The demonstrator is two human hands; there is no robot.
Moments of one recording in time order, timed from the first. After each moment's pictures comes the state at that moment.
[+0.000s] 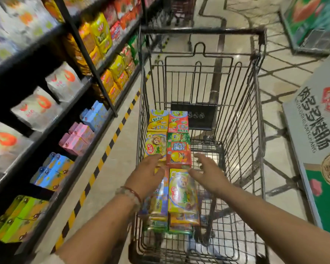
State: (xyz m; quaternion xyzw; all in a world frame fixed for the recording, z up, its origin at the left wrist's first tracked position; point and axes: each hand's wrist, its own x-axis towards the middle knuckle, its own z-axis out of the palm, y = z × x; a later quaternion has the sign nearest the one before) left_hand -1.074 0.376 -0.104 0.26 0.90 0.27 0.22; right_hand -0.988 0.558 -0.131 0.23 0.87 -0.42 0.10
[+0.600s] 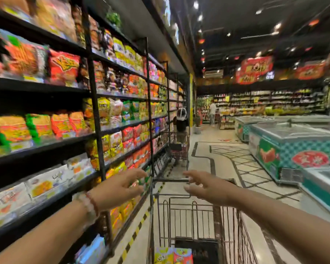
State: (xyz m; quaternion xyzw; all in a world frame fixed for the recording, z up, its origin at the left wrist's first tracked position) left_hand -1.128 0.322 0.227 0.43 0.87 0.24 -0.03; right_hand -1.017 0.566 0.220 -0.01 0.97 -0.24 -0.07
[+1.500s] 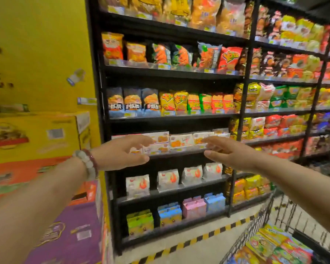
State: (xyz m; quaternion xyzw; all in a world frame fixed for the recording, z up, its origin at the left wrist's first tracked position) left_hand -0.739 0.110 0.260 0.04 0.97 0.20 -0.13; right_hand -0.879 0.376 0.257 -0.41 0.87 -0.27 -0.01
